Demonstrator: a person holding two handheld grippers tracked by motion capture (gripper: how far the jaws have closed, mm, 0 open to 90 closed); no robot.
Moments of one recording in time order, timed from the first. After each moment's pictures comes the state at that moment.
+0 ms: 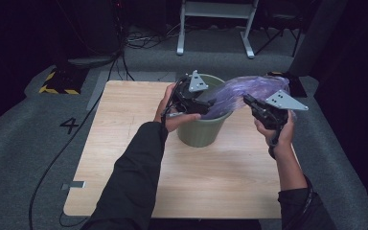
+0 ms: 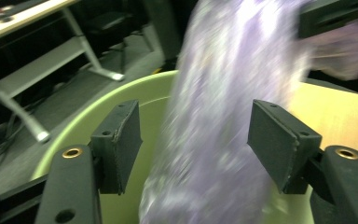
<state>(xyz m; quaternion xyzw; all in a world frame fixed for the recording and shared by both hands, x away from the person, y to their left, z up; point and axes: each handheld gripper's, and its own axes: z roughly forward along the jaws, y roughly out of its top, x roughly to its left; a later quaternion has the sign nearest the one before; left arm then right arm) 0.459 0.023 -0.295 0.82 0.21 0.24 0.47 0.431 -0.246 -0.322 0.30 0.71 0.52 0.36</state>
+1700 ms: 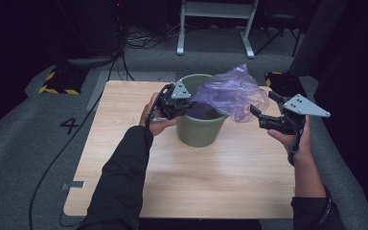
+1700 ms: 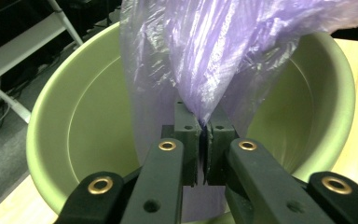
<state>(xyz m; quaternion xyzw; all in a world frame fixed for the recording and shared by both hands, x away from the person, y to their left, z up) 0.468 0.069 -0.327 0.85 0.20 0.22 0.43 0.414 -0.281 -0.311 0.30 0.70 0.54 0.35</state>
